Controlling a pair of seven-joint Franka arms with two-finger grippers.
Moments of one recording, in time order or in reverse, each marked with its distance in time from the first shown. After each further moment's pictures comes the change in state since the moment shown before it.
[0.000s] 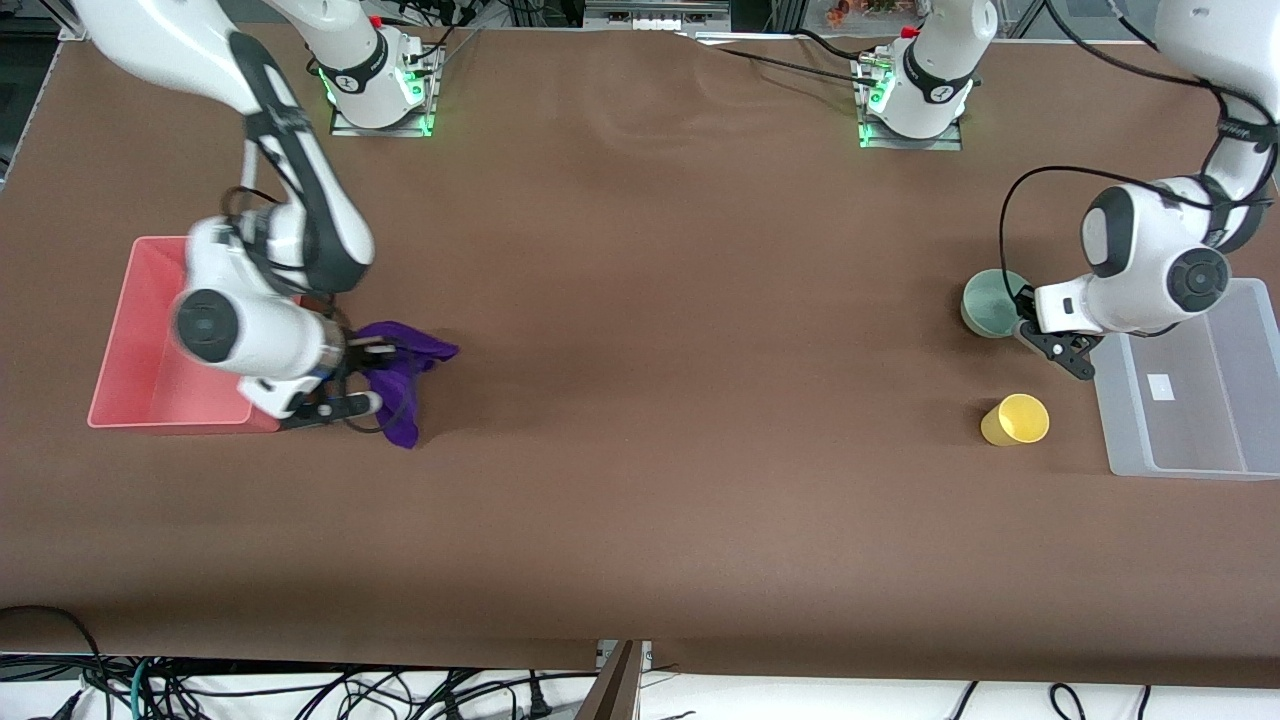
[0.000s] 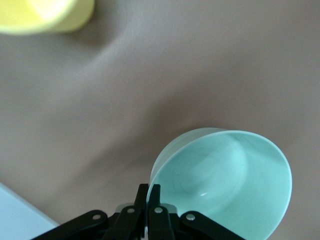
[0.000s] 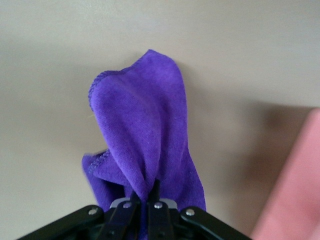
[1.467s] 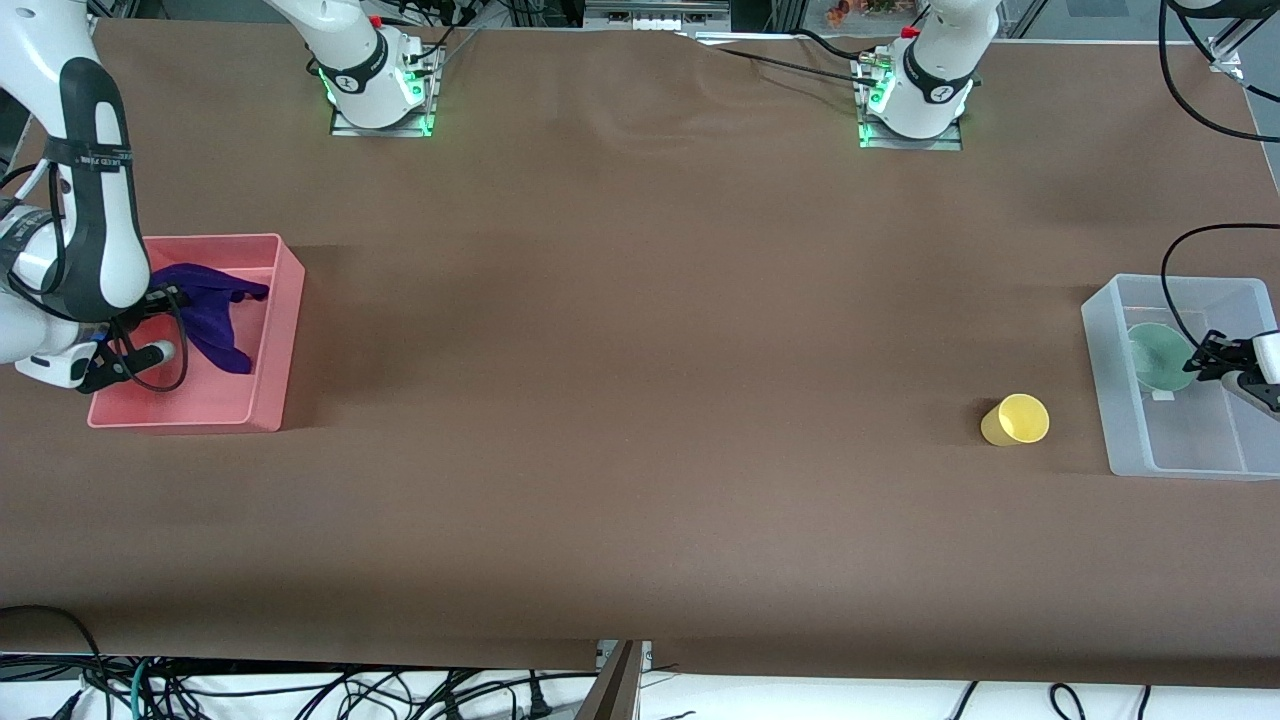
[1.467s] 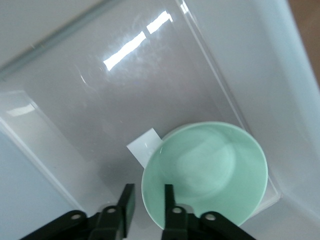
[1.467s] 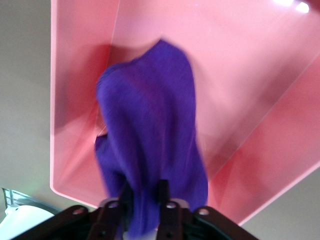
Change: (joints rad) left arm 0.363 0.413 -0.007 0.624 0.015 -0.076 0.292; right arm -0.041 0.037 -0.422 -0.068 -0.068 -0.121 -0.625
